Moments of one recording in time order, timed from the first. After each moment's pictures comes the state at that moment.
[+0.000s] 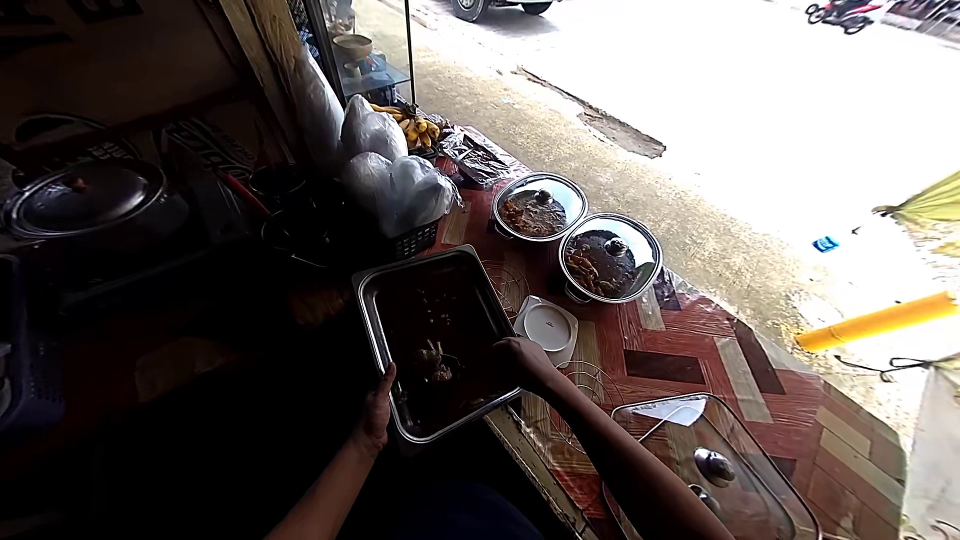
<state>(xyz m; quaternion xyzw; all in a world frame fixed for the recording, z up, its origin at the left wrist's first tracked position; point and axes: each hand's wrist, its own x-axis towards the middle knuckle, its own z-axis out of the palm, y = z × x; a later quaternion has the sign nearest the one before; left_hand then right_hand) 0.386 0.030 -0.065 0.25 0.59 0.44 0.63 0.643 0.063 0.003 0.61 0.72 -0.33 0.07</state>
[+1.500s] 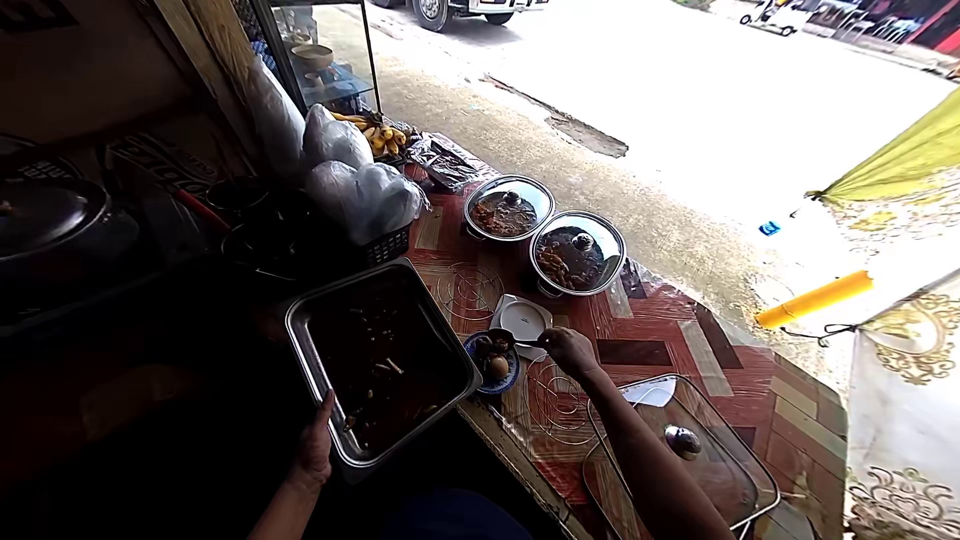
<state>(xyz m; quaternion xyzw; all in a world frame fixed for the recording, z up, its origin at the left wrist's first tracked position) 0.339 0.016 -0.084 0.28 0.63 0.45 0.57 0.765 0.032 -0.014 0.76 0.60 -0.25 0.04</state>
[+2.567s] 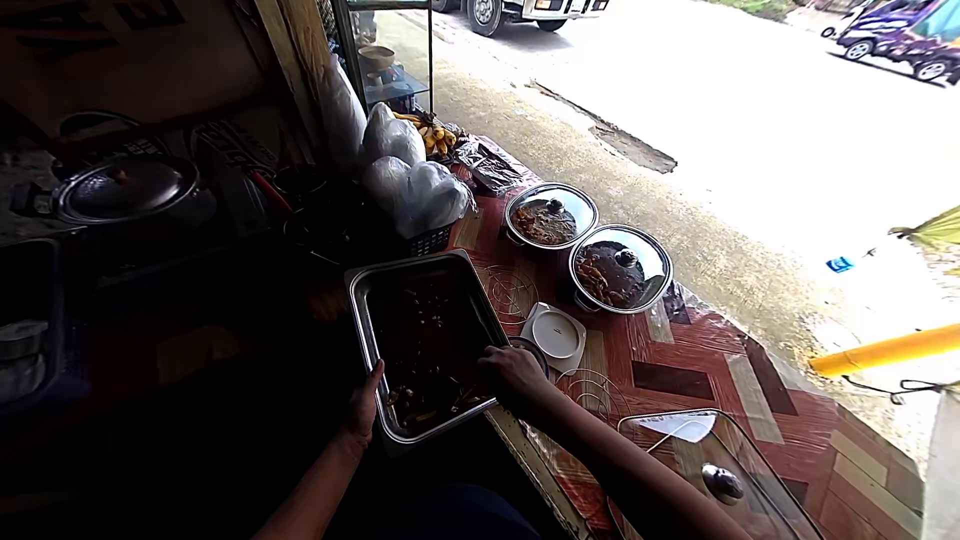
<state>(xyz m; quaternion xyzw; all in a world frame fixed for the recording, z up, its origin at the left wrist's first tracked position) 0.354 0.028 -0.052 0.26 0.60 0.45 0.60 0.583 0.041 0.065 0.53 0.79 -0.23 0.18</state>
